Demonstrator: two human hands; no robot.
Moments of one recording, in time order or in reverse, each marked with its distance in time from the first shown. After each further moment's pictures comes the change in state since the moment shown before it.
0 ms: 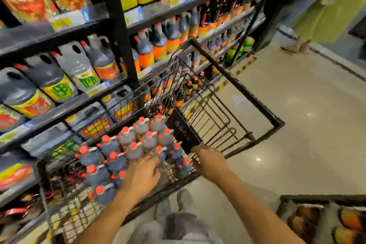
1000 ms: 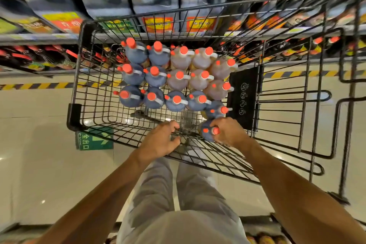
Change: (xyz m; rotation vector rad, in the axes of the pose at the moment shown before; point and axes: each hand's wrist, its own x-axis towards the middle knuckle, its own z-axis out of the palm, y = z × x) left_hand -0.009 -0.004 0.118 -0.620 -0.125 -0.715; right_hand 0.174 0.031 0.129 -0.065 -0.649 -0.494
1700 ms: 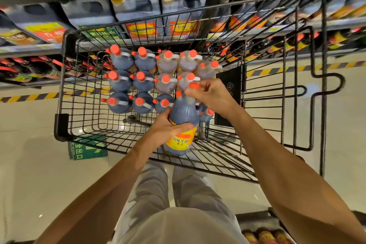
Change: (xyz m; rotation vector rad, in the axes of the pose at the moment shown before) left_hand 0.036 0.044 -0.005 -0.779 -0.036 -0.083; right_hand 0.005 -0.050 -0.098 0.845 0.278 -0.231
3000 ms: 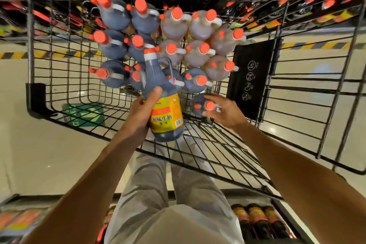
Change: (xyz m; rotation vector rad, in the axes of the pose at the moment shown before) left_hand 0.001 -0.038 -0.029 -0.524 0.273 -0.143; right_hand -0.009 0.178 0.018 -0.470 -0.110 0.090
